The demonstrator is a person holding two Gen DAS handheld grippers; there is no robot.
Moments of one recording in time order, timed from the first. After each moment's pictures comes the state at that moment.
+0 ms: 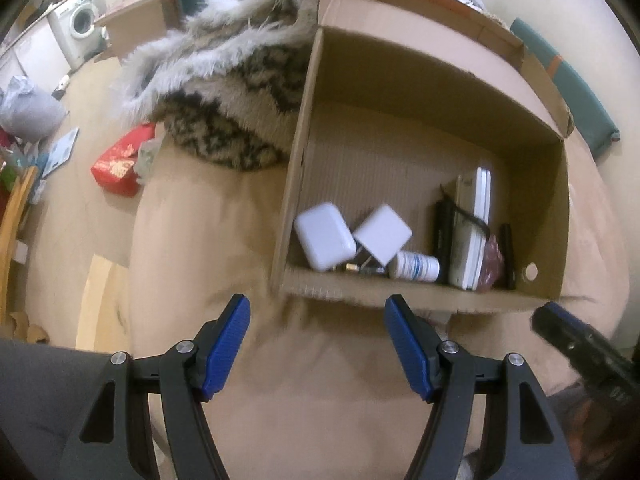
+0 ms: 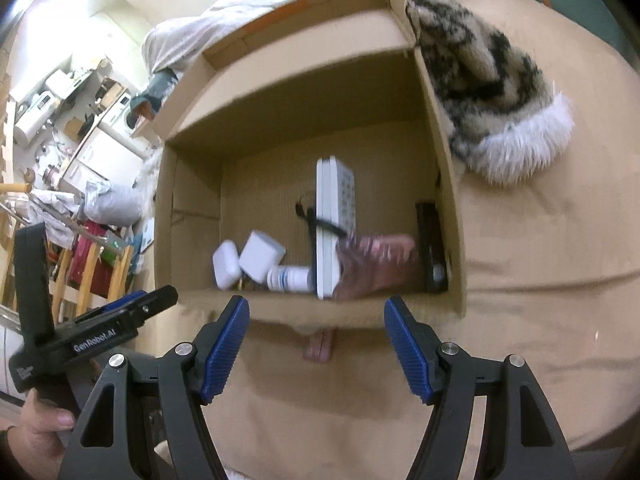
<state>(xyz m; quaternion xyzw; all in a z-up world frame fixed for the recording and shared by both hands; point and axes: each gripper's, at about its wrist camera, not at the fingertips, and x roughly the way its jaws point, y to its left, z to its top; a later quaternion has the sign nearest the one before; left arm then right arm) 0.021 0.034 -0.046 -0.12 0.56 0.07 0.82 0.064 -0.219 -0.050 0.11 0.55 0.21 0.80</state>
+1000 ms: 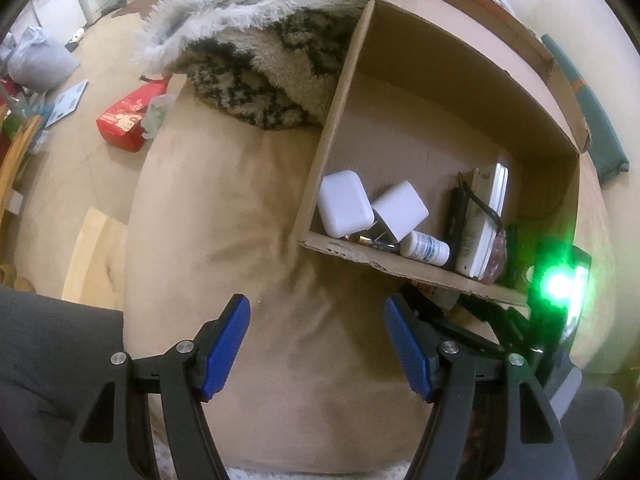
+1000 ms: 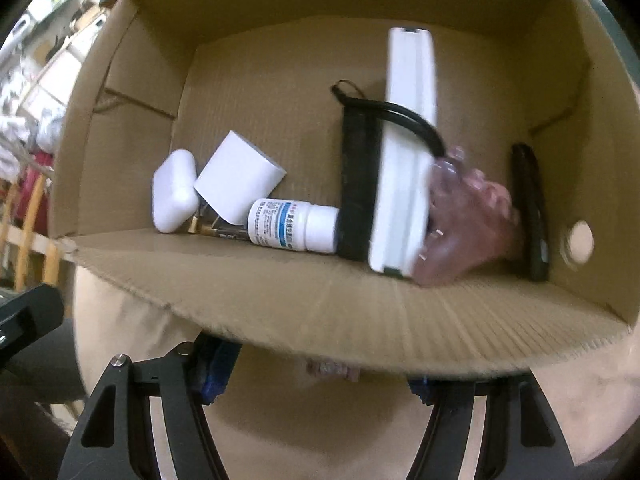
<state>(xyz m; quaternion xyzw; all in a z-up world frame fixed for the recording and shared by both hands) 0.012 0.050 -0.057 -0.19 0.59 0.09 0.78 0.074 -0.119 -0.138 -0.04 0.61 0.17 0.78</state>
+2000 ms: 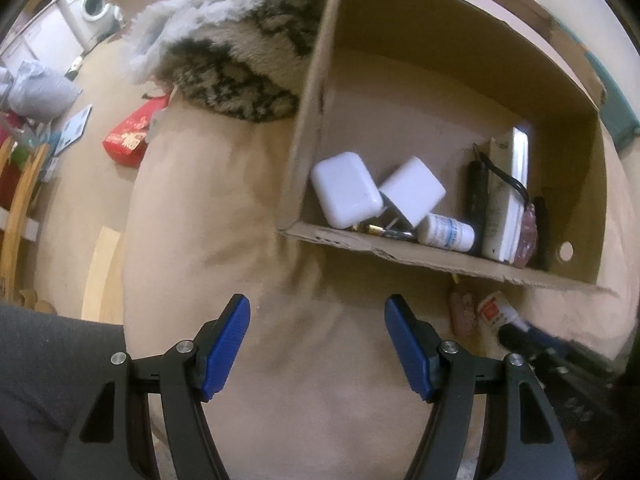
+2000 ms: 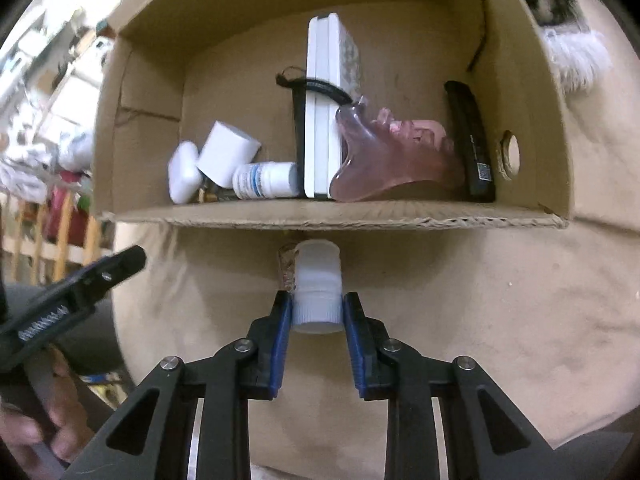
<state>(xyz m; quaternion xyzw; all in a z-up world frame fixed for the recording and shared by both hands) 0.014 0.024 -0.086 -0.12 0.60 0.09 0.79 0.050 -0.165 -0.106 0.07 0.63 0.21 0.74</state>
